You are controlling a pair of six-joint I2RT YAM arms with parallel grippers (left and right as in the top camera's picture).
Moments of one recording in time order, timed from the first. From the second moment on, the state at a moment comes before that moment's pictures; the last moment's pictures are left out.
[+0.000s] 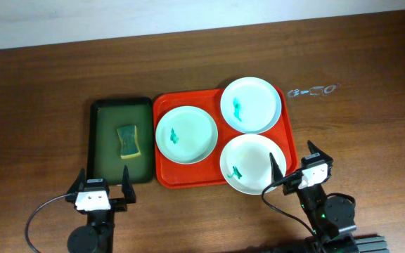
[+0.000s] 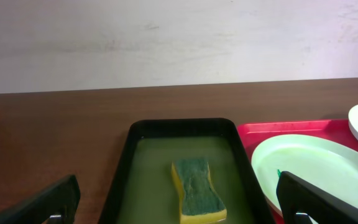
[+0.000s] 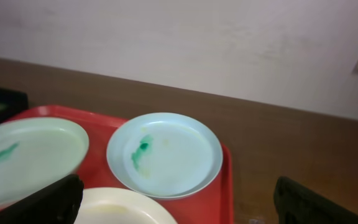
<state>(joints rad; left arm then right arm) -0.04 0.01 0.02 -0.08 -0.01 0.02 0.12 0.01 0.01 -0.07 -0.05 -0.08</state>
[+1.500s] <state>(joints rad) -0.04 1.17 1.42 -1.16 0.17 0.02 0.12 1.28 1.22 -1.19 -0.34 0.20</state>
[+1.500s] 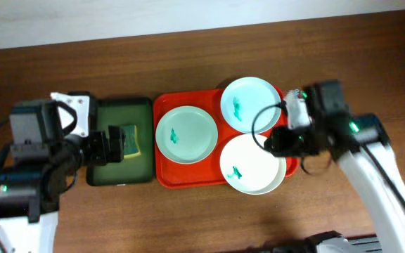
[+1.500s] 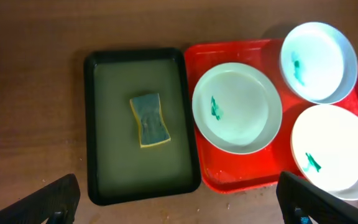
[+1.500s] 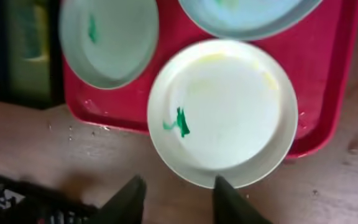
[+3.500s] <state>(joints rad) -0.11 1.89 1.43 -1.00 0.05 -0.15 0.39 1.92 1.24 -0.55 -0.22 0.55</state>
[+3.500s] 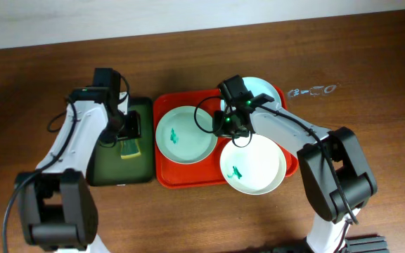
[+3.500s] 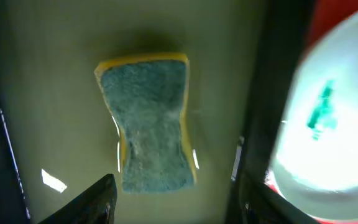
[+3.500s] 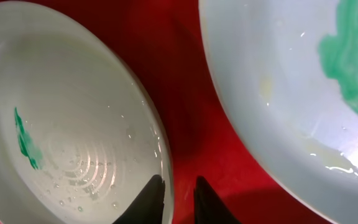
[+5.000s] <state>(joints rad) -0.11 1.87 1.43 -0.94 -0.01 -0.18 0.41 1.92 1.22 -0.49 -0.19 0.55</state>
